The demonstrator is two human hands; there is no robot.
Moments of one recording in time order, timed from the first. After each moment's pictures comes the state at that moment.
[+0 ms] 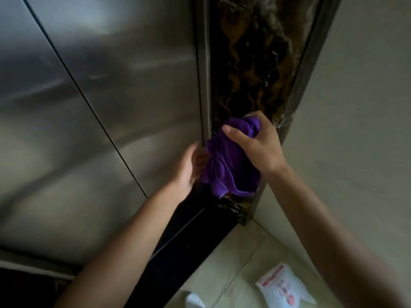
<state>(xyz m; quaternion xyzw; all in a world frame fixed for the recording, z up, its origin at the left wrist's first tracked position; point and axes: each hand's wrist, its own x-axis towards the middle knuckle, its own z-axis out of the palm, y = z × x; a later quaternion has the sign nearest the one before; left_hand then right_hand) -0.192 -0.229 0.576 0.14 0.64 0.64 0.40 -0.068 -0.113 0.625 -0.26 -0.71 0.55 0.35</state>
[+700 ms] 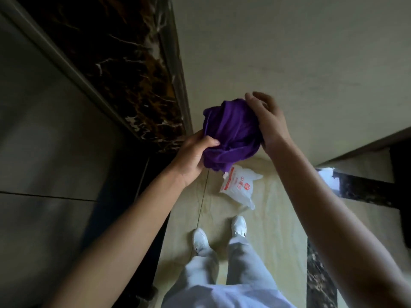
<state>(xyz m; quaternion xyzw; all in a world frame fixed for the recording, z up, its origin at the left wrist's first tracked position) -0.040 -0.146 0.433 0.27 0.47 0.49 0.68 0.130 -0.052 0.452 -0.57 -0.43 0.57 0.41</state>
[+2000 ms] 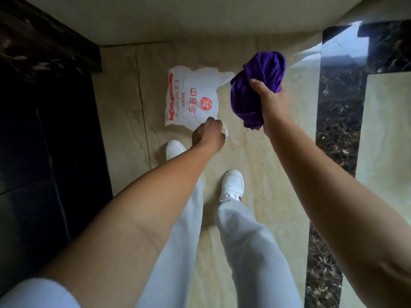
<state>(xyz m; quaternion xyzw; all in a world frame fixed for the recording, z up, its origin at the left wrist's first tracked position) 0.272 -0.110 -0.202 0.62 0.66 -0.17 0.40 0.428 -0.064 -0.136 -0.76 -0.15 0.53 0.36</state>
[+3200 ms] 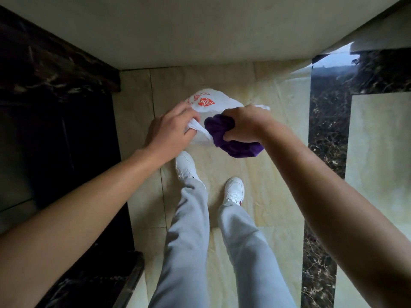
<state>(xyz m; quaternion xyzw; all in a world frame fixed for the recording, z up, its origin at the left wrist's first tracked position) 0.173 -0.044 -0.021 0.77 0.57 0.07 0.29 0.395 -0.015 -0.022 -0.57 -0.68 0.41 -0.22</state>
